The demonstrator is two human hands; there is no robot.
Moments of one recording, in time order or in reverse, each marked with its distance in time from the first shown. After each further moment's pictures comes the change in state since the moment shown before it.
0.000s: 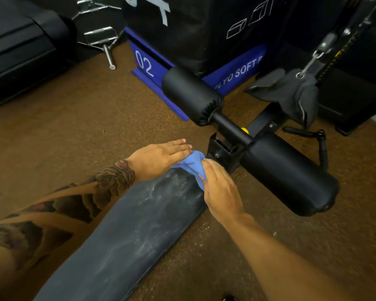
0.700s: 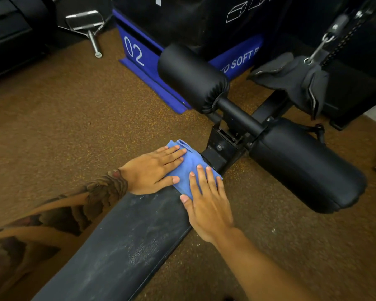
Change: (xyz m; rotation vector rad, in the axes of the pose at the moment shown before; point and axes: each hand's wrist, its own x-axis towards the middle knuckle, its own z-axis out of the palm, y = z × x) left_hand -0.019 -0.007 0.078 -0.075 -0.073 -0.033; right_hand -0.043 -0.007 0.057 -0.319 -0.372 0.087
